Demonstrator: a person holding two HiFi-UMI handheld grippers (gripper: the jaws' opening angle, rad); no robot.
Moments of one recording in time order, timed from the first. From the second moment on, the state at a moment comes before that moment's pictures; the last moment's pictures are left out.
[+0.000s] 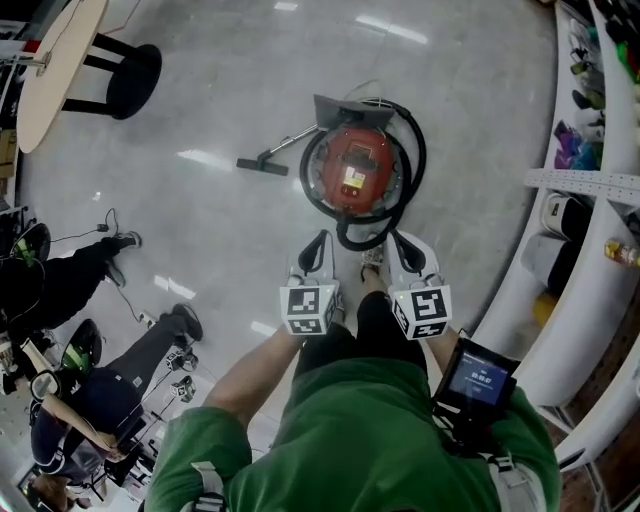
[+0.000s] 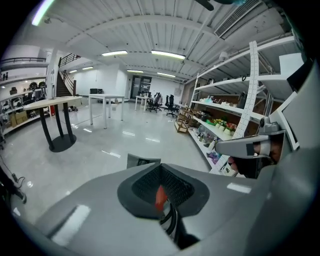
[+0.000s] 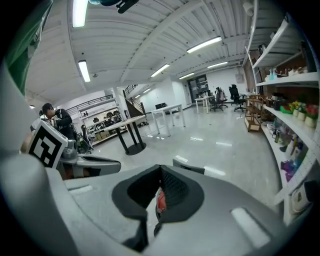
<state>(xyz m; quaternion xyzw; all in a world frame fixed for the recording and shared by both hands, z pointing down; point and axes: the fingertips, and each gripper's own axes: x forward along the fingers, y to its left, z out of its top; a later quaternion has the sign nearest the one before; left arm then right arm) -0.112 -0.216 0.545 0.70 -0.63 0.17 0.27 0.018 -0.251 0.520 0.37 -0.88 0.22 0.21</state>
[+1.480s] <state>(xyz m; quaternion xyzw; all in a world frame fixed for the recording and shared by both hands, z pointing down) -0.099 -0.269 0.781 0.70 -0.58 0.28 0.30 0.020 -0.286 0.723 0.33 -0.87 0.28 0.26</state>
